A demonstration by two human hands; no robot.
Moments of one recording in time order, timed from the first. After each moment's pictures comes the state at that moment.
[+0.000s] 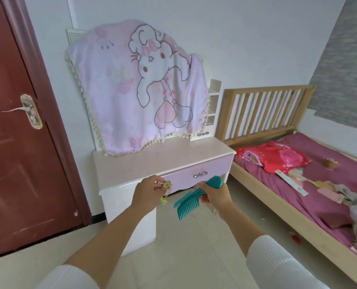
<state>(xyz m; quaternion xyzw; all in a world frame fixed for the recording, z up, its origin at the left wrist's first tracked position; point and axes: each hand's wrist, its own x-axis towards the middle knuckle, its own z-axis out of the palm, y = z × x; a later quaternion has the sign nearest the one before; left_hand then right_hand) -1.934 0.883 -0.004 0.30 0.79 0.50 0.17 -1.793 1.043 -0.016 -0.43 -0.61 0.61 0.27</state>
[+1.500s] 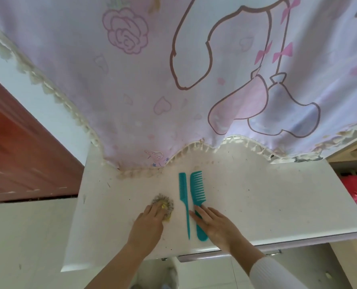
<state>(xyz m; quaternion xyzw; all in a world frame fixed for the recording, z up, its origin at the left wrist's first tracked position) -2.311 1.130 -0.202 0.34 0.93 0.09 0.08 -2.224 1.350 -0.209 0.15 -0.97 -0.01 -0.17</state>
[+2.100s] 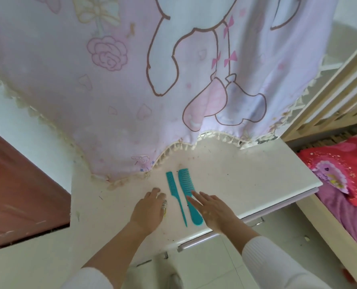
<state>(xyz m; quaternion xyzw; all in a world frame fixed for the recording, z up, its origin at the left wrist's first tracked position) -2.342 1.138 -0.173 0.41 0.89 0.10 0.15 -2.208 1.322 -0.170 -0.03 -0.98 -0.01 -0.18</state>
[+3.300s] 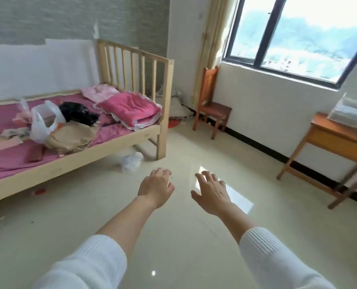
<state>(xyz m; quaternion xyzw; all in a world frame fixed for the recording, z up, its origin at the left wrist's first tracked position) -1.551 0.822 -0.036 0.97 0.15 0.09 0.17 -1.476 0.649 -0.033 -0.94 -0.34 -0.02 0.08</state>
